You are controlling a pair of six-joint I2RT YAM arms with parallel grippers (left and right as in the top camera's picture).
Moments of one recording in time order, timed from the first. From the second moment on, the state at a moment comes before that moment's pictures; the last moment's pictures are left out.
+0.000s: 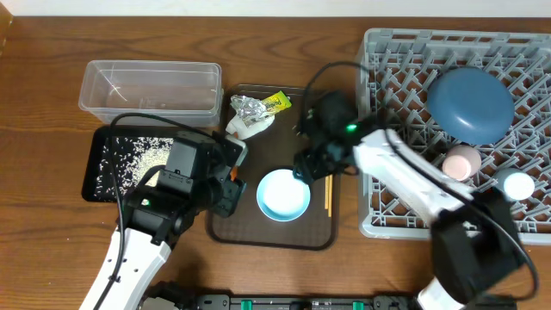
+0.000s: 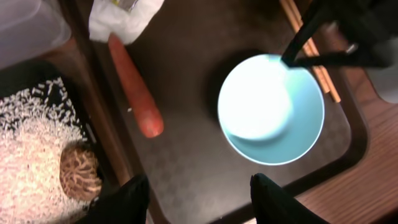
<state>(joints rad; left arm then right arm) -0.35 1.05 0.90 -0.89 0.17 0.07 0.56 1.81 1.24 -0.77 -0.26 0.14</state>
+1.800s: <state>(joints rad) -0.10 1.05 0.90 -0.96 0.12 -0.15 0.55 1.87 1.33 -0.81 -0.11 0.23</state>
